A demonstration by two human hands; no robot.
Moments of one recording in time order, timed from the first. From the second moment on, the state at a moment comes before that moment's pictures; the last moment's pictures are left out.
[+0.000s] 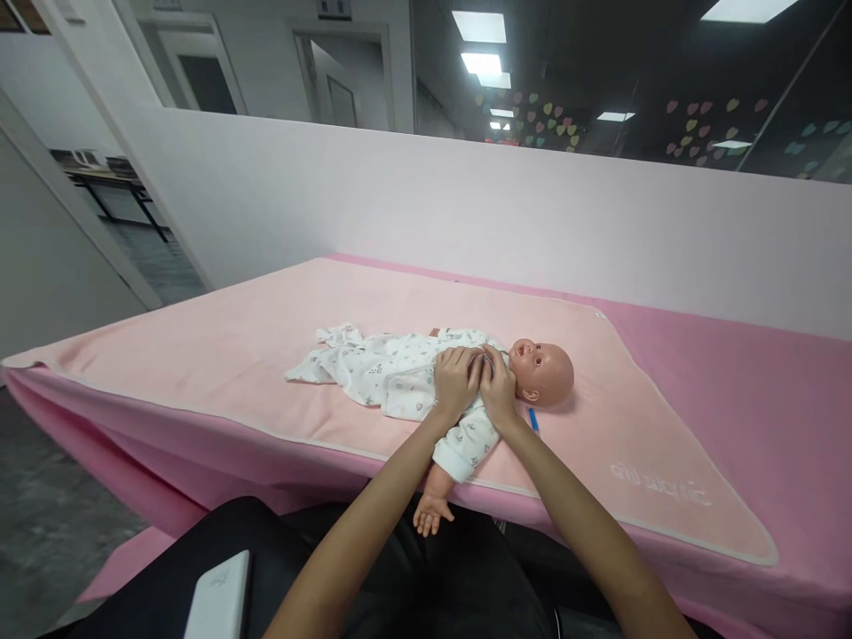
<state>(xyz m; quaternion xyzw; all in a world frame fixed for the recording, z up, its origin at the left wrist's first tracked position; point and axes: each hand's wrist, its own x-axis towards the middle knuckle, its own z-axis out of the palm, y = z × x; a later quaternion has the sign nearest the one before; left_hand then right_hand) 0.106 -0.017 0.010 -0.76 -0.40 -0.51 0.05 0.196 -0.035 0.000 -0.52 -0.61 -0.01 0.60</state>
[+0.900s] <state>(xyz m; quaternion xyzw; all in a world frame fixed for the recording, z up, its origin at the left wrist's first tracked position) 0.102 -0.017 0.009 -0.72 -0.42 -0.54 0.11 0.198 -0.034 0.001 -0.50 -0.61 -0.06 0.61</state>
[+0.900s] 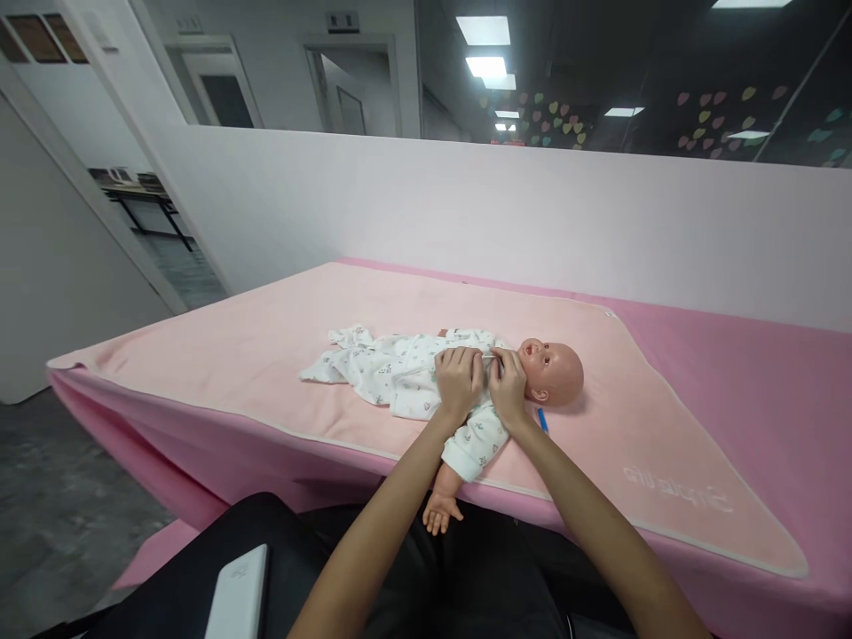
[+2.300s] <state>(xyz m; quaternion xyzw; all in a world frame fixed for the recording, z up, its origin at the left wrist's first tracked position) 0.066 -0.015 0.003 -0.77 -0.38 -0.50 0.07 0.191 -0.042 0.003 -0.44 -0.72 -0.11 0.52</state>
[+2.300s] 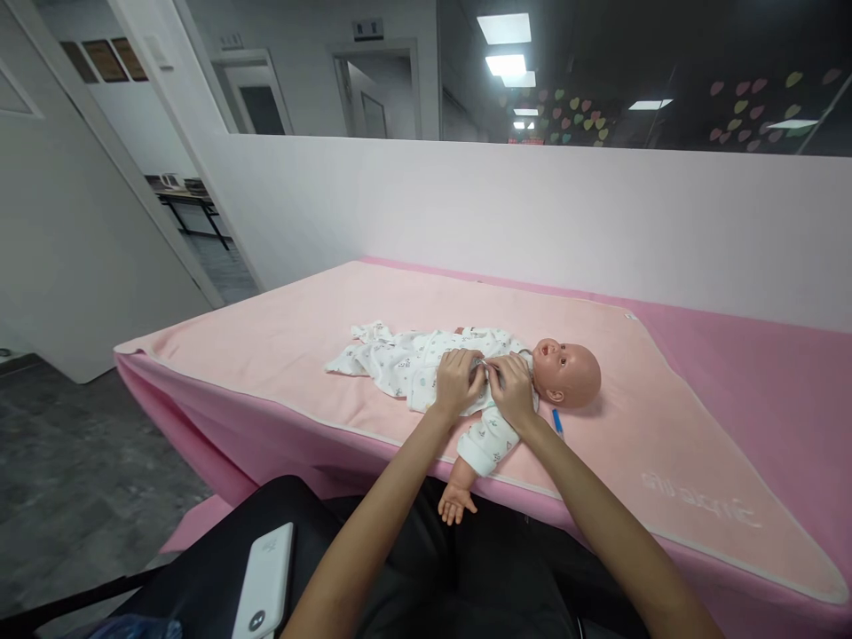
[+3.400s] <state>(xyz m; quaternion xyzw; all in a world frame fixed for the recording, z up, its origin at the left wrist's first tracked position) 0.068 -0.012 0.000 -0.78 -0.35 -0.51 0.09 0.190 -0.040 0.002 -0.45 -0.71 -0.12 0.53</state>
